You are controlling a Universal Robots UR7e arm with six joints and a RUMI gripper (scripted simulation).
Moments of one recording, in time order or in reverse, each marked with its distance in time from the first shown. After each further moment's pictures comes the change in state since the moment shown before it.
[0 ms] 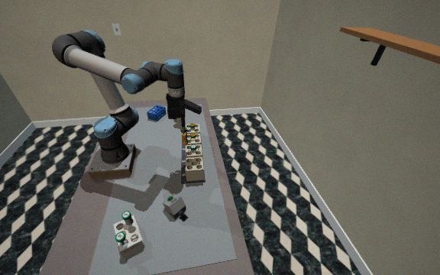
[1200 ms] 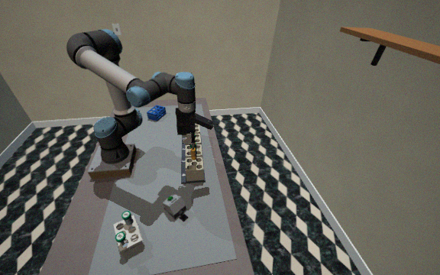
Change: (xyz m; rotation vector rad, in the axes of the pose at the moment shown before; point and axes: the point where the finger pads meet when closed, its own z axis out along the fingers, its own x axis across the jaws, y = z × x) arm 0.108 -0.046 0.018 -0.001 -0.003 -0.002
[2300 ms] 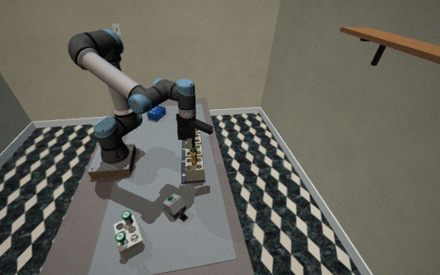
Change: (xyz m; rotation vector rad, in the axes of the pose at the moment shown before) arm 0.000 0.000 0.030 0.000 0.000 0.000
